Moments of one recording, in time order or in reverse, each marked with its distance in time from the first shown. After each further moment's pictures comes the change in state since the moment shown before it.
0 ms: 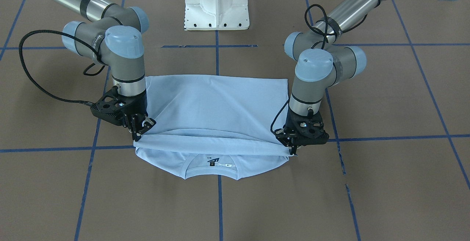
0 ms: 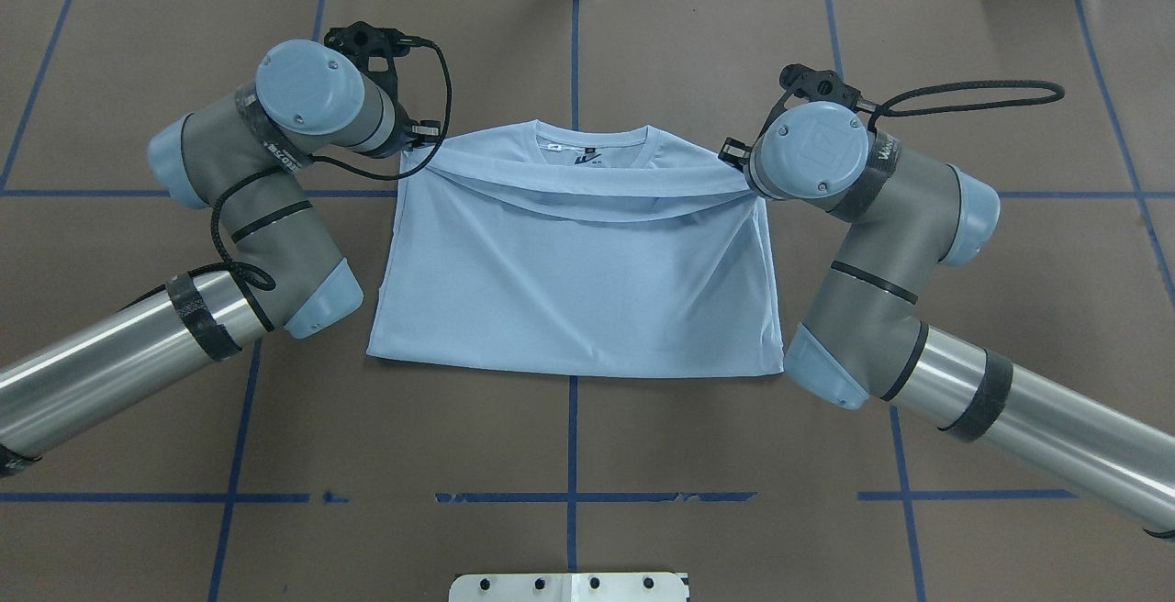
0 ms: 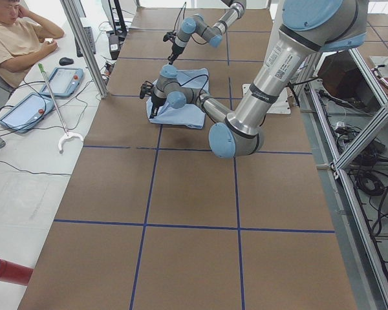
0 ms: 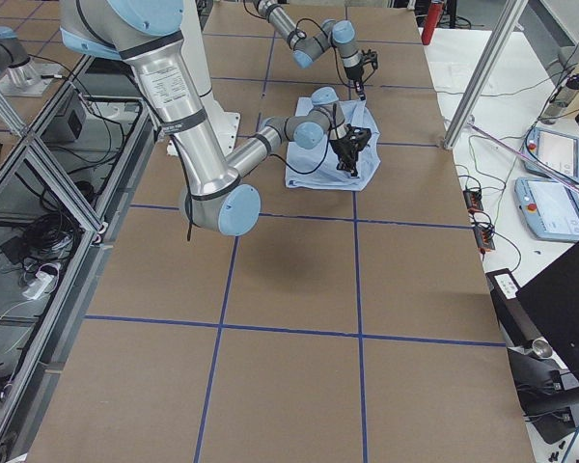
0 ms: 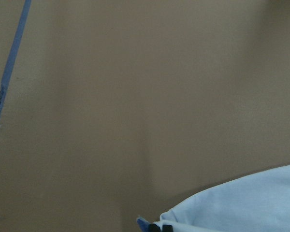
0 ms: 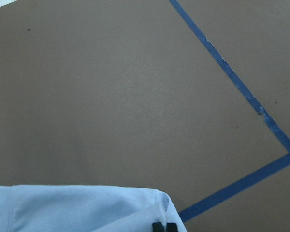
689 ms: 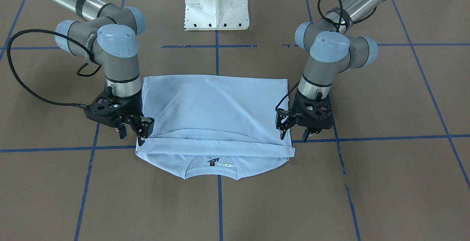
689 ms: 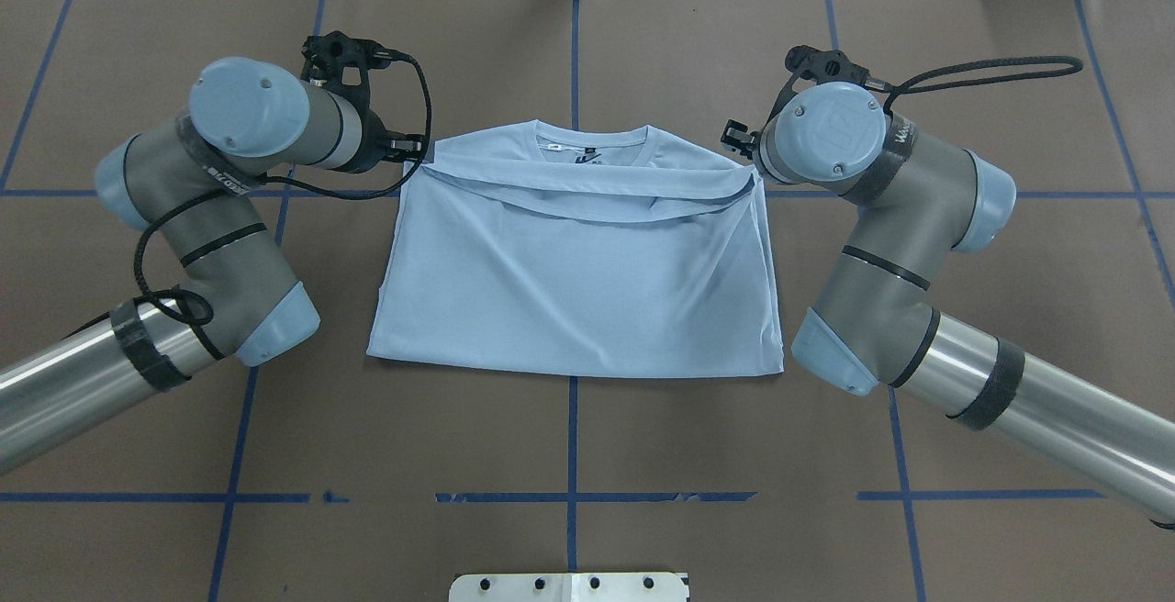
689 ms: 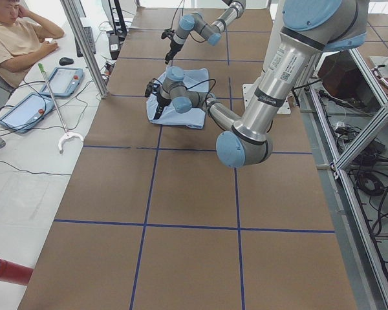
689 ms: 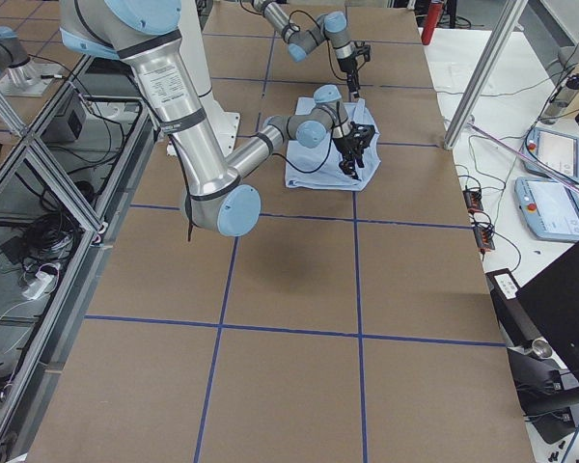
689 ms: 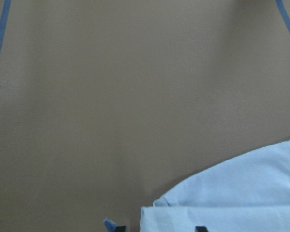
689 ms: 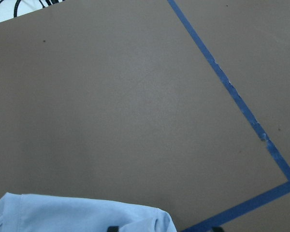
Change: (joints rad) left arm 0.004 0.143 -0.201 -0.081 -0.063 0.075; right arm 0.032 -0.007 0.019 0.015 0.010 -0.099
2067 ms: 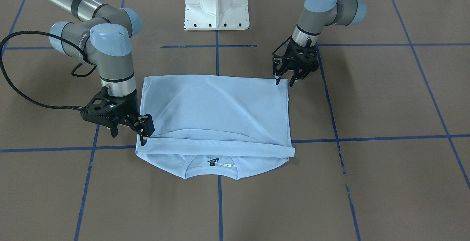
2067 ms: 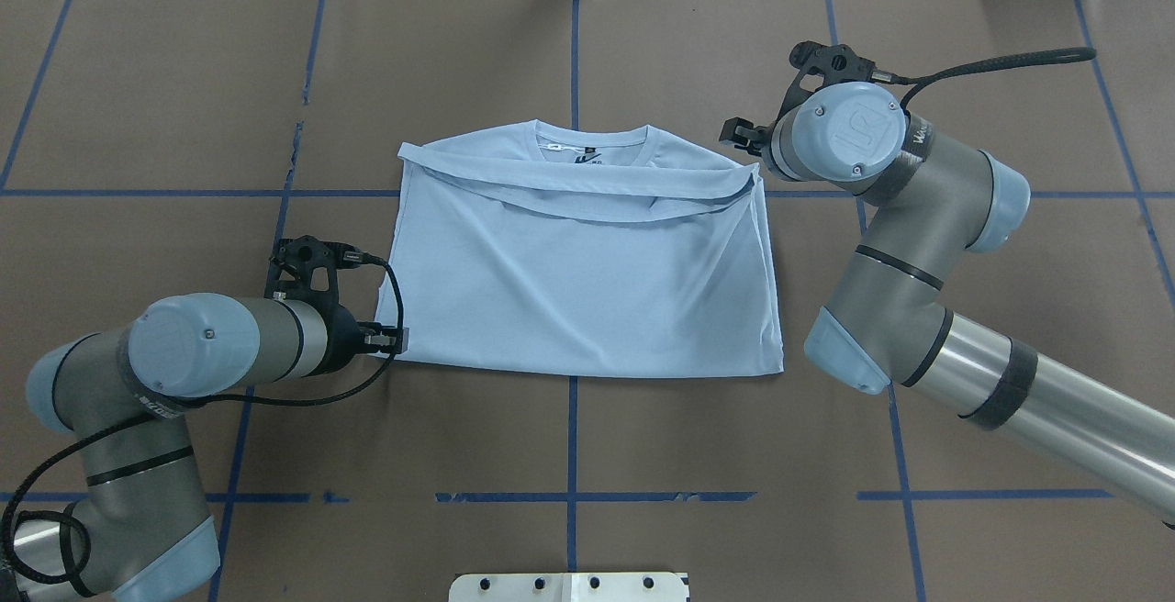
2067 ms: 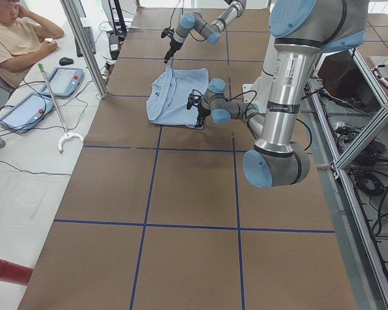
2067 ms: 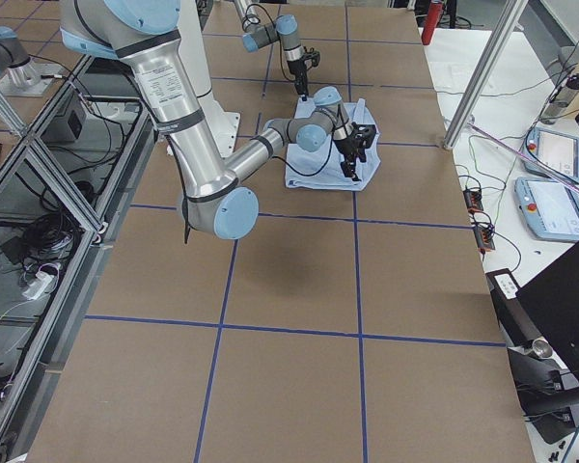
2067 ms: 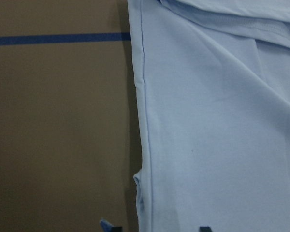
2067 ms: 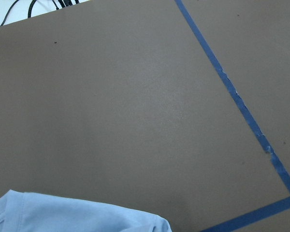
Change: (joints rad) left arm 0.299 0.291 -0.282 0.000 0.131 -0.195; right arm 0.005 -0.018 0.003 0.041 -0.003 -0.041
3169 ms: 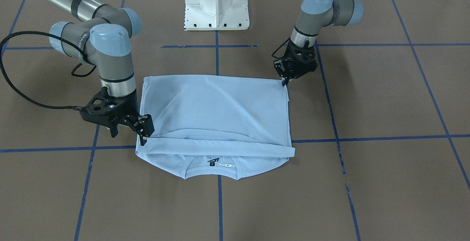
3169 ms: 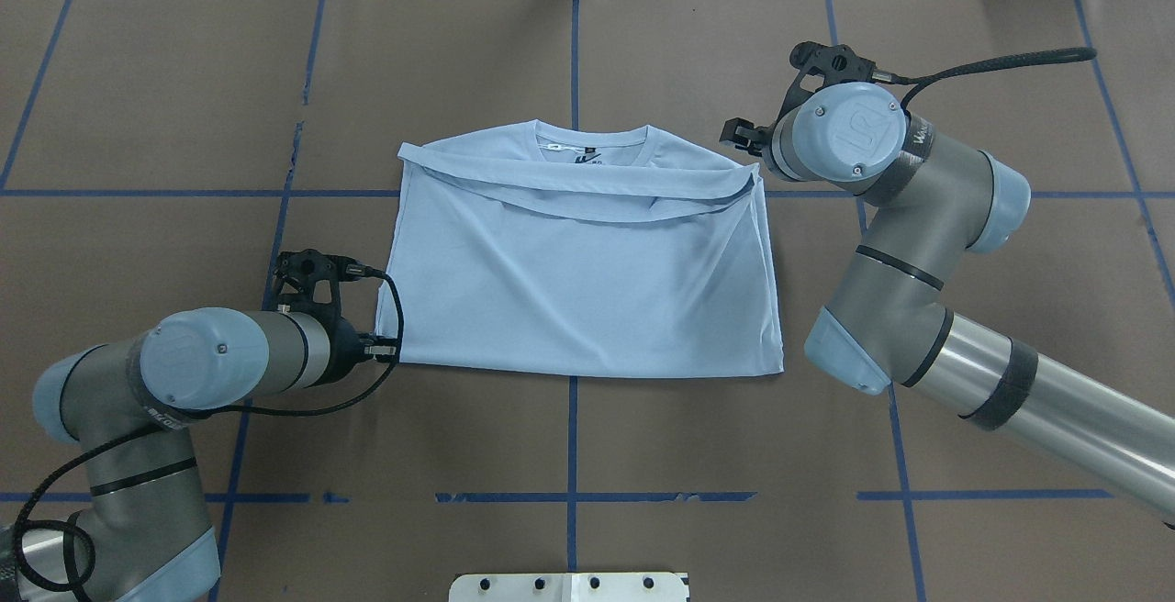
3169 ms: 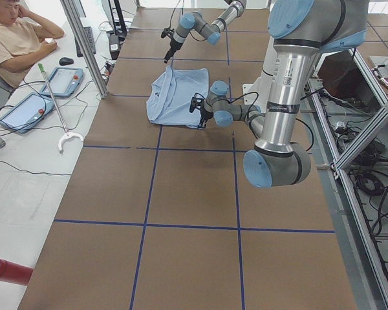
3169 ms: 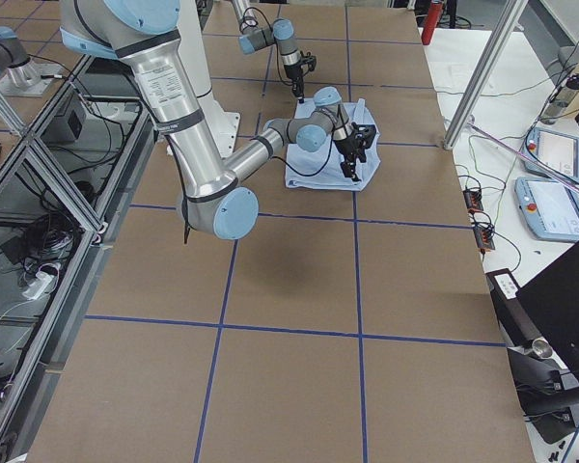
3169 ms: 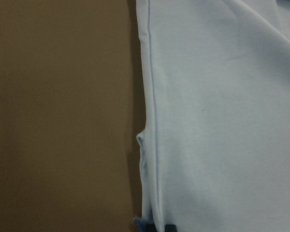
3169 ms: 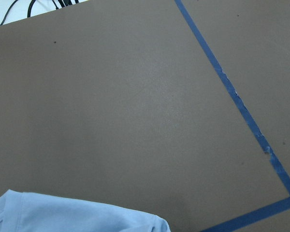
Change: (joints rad) left arm 0.015 0.006 0.012 0.017 0.022 -0.004; right arm 0.000 0.000 0.000 0.000 0.000 -0.003
